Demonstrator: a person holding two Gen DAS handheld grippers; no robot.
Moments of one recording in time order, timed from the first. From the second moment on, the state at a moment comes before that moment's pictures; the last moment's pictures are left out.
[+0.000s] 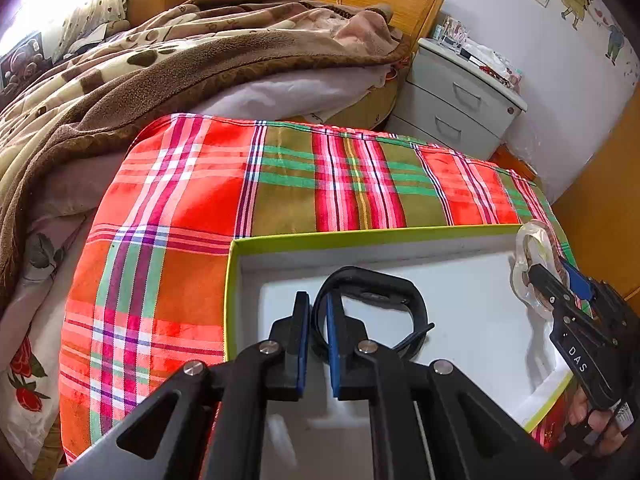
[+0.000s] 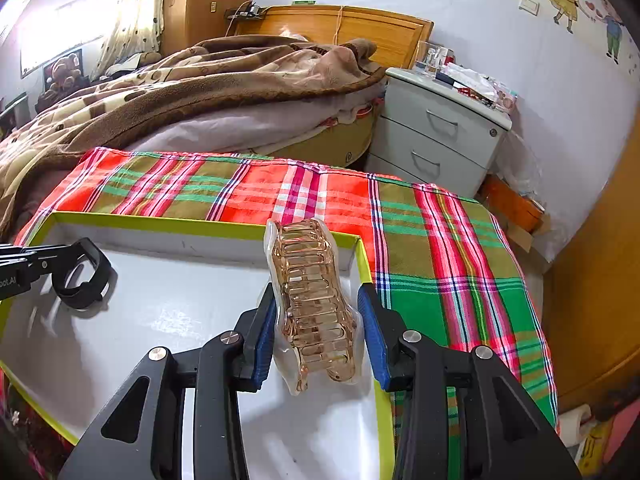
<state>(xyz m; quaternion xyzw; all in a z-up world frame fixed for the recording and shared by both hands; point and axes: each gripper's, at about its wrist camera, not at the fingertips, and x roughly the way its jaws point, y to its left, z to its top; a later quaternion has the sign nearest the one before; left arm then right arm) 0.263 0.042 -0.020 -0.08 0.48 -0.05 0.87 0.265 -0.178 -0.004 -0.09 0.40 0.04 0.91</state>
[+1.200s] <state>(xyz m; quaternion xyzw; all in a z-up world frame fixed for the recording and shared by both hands) 0.179 0.056 0.030 -0.11 0.42 -0.07 0.90 0.183 -0.230 0.036 0.01 0.36 0.08 0.93</state>
